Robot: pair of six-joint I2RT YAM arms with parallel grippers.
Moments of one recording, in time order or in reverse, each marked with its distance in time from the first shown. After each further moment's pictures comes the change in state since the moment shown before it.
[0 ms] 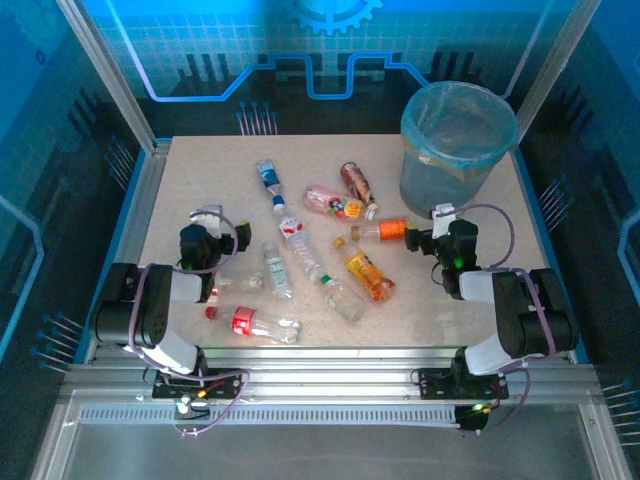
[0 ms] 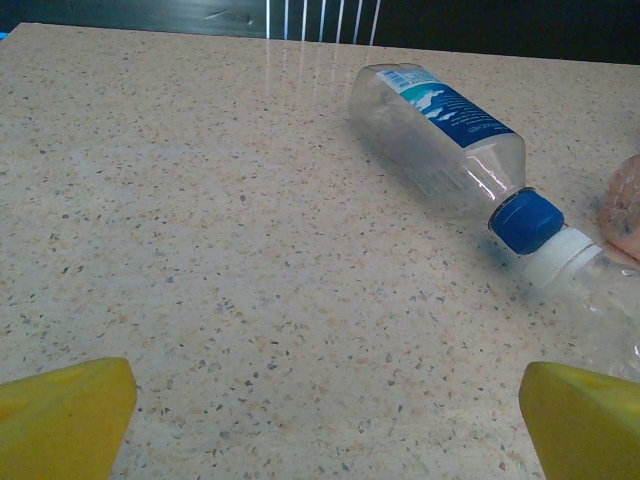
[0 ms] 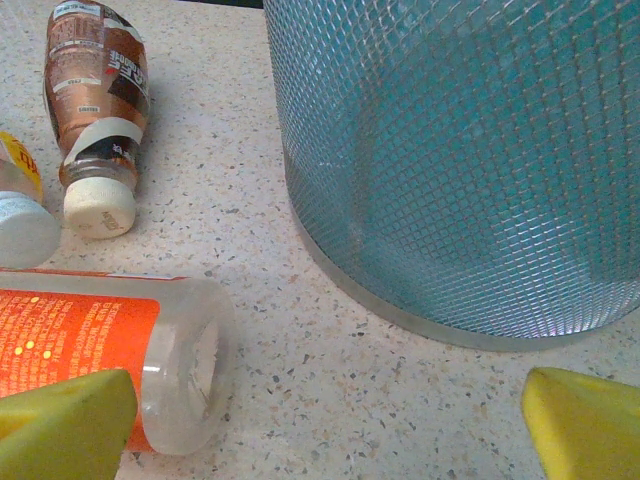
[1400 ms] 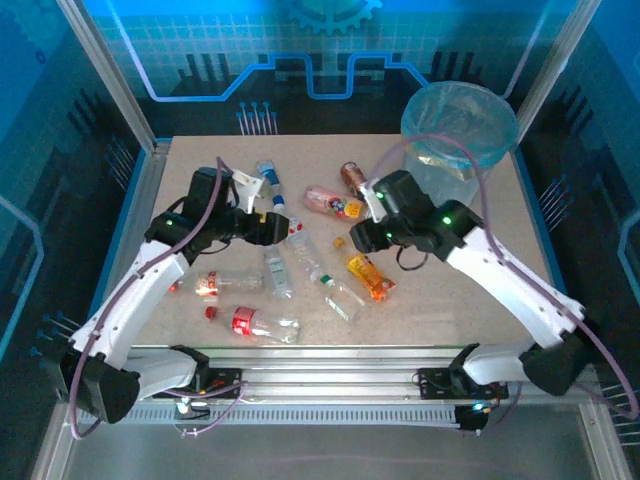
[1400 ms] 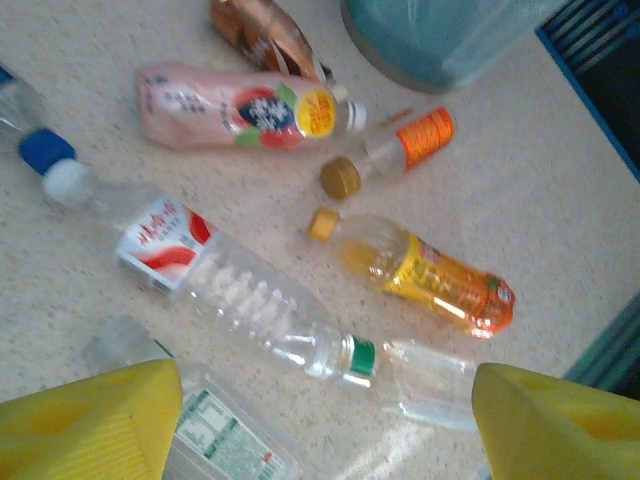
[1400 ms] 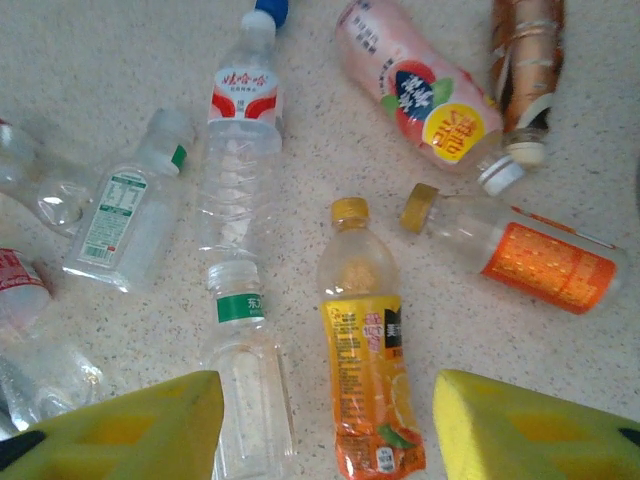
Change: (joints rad) left arm -0.347 -0.378 0.785 -1.571 0.314 -0.057; right arm 0.647 -0.143 1.000 -1.637 0.106 0.253
